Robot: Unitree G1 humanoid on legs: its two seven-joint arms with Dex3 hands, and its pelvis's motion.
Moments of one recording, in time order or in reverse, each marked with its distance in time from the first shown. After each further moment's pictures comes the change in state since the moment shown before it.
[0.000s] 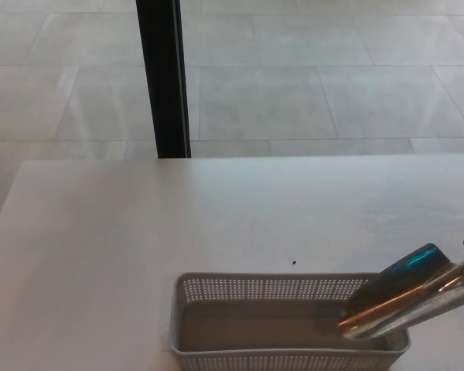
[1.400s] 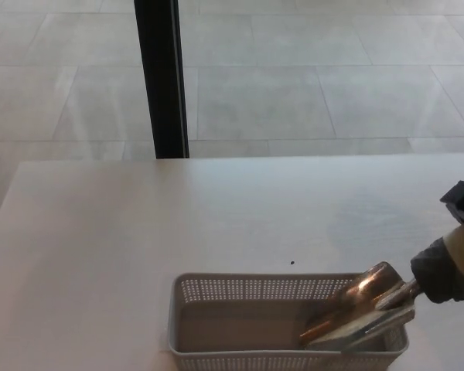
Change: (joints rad) left_arm -0.022 -0.007 0.004 -0.006 -0.001 -0.006 -0.001; right_arm 0.036 0.116 0.038 -0.355 -0.098 0.161 0.291
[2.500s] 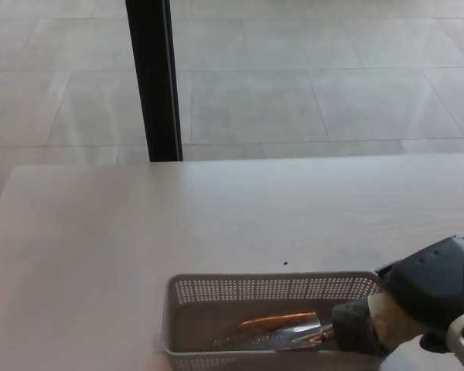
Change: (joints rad) left_arm -0.006 -0.008 0.006 0.003 -0.002 -0.001 -0.005; right_arm 0.099 0.481 0.232 -0.036 -0.351 0.380 0.306
